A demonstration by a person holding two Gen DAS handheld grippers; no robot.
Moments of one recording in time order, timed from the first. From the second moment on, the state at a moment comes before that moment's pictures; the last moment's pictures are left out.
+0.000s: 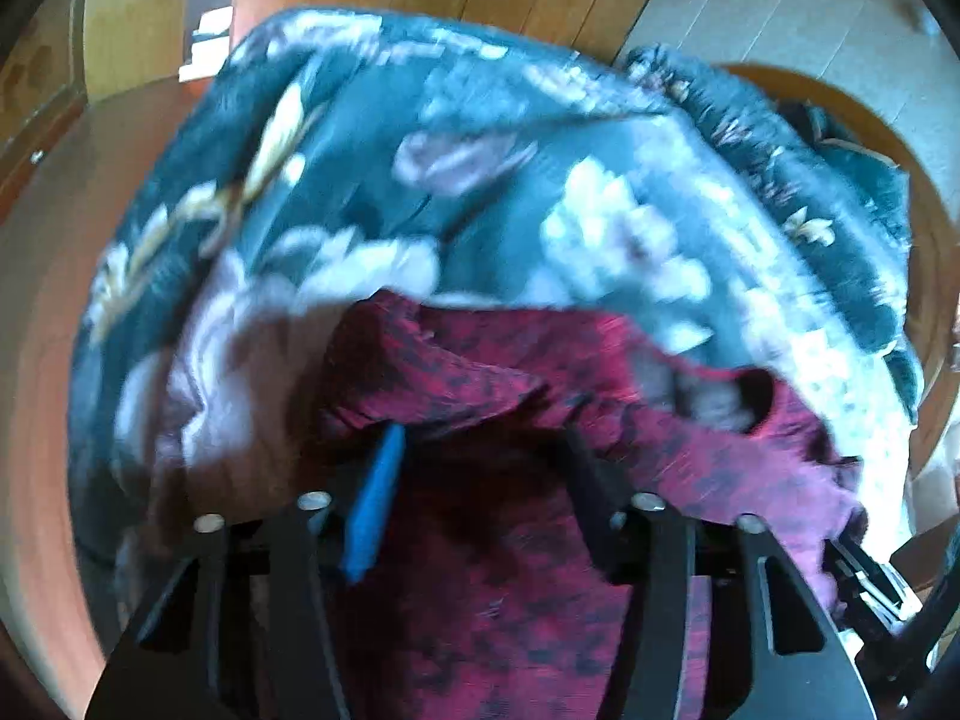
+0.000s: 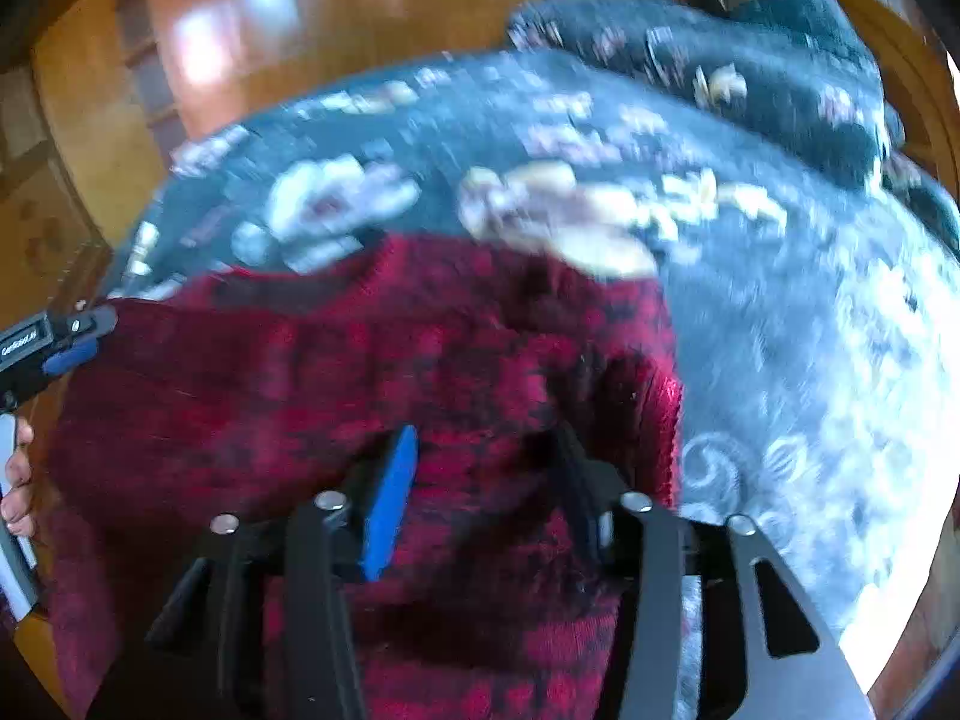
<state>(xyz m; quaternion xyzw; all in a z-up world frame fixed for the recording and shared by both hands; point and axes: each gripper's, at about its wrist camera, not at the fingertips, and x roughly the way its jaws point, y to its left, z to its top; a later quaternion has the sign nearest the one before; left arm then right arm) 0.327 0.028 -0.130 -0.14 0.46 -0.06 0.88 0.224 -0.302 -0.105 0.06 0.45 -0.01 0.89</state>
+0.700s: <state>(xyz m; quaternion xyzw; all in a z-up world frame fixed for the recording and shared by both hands) 0.173 0.042 -0.102 -0.09 0.43 -0.01 0.90 0.175 -0.291 -0.089 0.03 0.43 -0.01 0.90</state>
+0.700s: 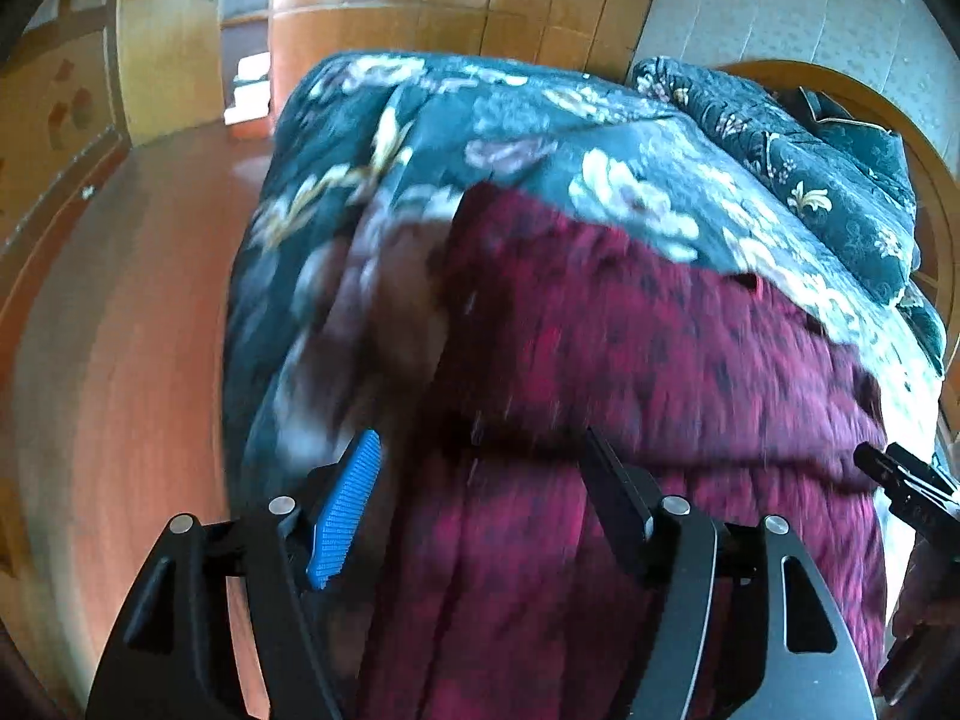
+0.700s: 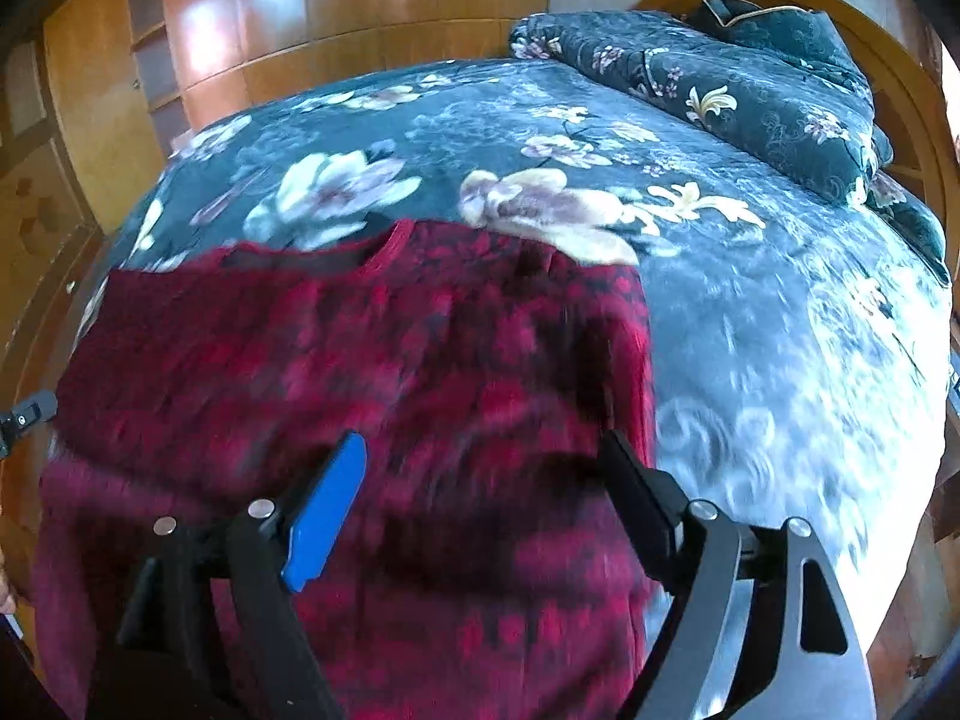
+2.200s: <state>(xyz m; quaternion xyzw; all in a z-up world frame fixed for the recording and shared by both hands) -0.014 0.111 -0.080 -0.34 0.42 -0.28 0.80 -0.078 -0.337 -0.043 0.28 0.46 0.22 0.81</state>
